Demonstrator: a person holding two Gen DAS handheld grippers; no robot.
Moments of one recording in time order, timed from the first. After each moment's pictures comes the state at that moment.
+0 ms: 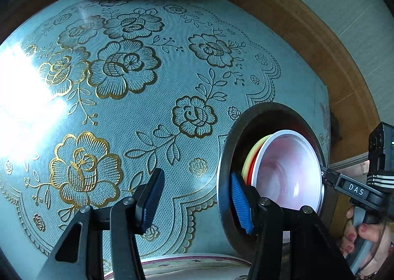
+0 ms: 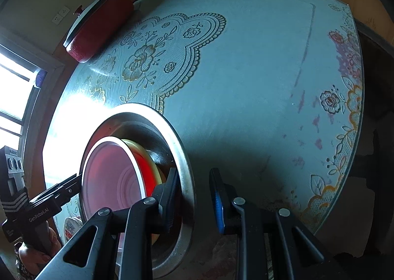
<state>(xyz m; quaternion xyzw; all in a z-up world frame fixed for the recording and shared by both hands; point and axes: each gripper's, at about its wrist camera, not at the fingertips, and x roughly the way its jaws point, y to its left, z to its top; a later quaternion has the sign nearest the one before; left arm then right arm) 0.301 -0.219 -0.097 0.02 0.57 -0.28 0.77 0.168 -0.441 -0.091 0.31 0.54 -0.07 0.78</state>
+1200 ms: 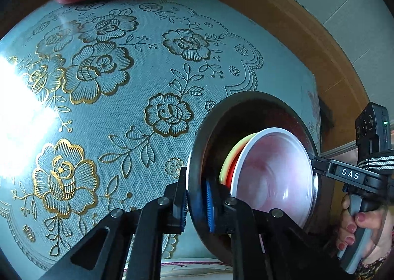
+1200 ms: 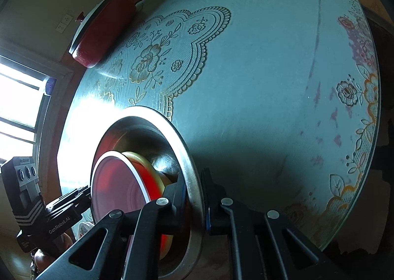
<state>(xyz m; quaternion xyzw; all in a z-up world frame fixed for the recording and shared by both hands) 0.296 -0.236 -0.102 0.04 0.57 -0.32 0.76 0.167 -0.444 -0.098 0.36 0.52 -0.04 0.77</state>
